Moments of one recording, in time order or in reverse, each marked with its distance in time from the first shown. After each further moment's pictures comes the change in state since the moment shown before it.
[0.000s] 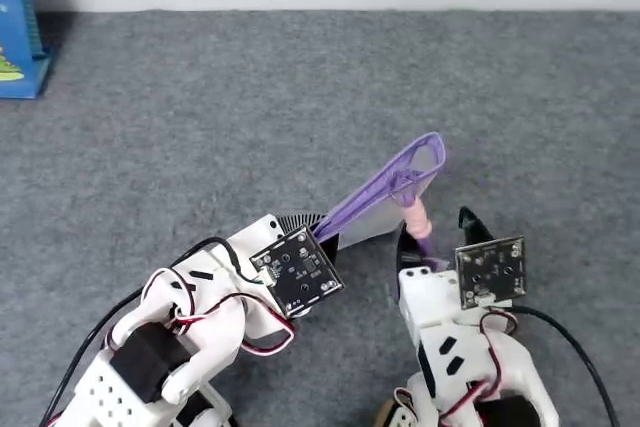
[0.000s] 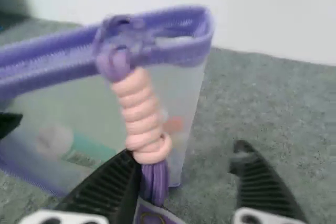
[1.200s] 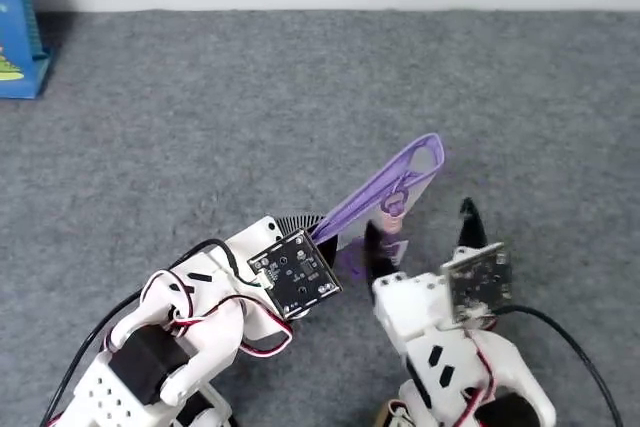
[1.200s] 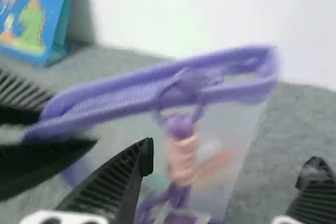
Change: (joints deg) left arm 0.0 -1.1 0.8 0.0 0.0; right arm -9.2 0.0 0.0 -7.9 -4.0
